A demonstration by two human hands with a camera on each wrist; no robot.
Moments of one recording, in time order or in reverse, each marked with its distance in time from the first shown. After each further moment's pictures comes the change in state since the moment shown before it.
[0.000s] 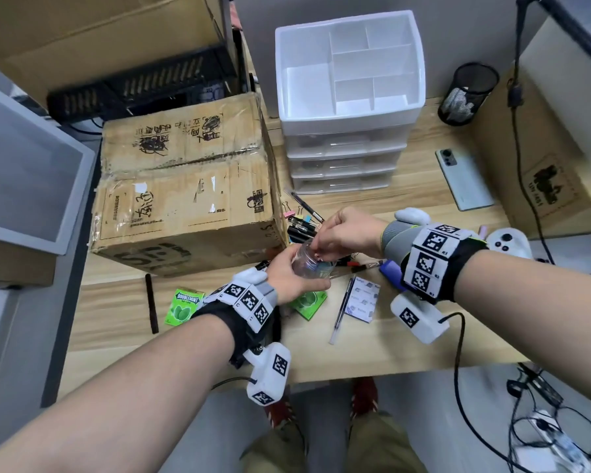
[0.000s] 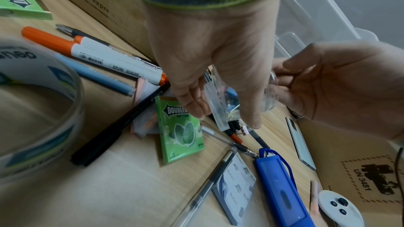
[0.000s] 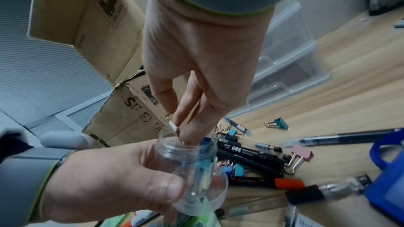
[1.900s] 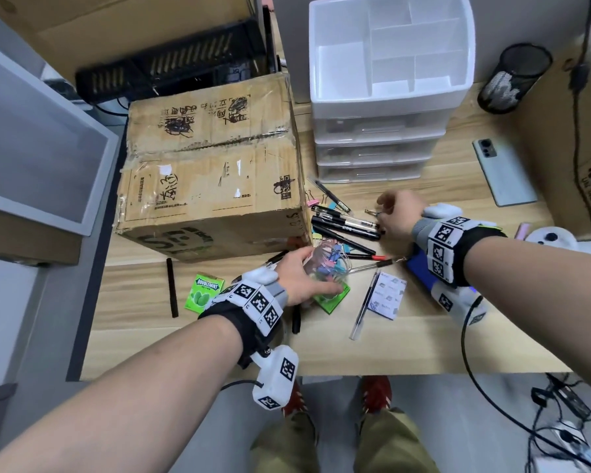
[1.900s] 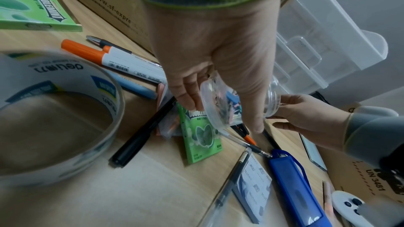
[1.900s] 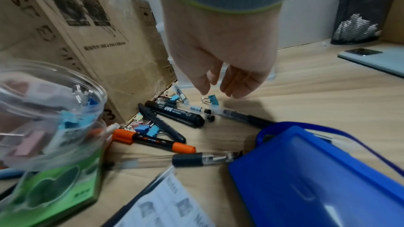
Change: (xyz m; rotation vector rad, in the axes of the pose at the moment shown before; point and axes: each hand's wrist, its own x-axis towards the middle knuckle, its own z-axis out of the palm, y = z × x) left_hand -0.019 -0.007 -0.015 0.113 -0.022 -0.022; right_hand 0.055 0.049 -0.049 -0.760 0.609 -0.093
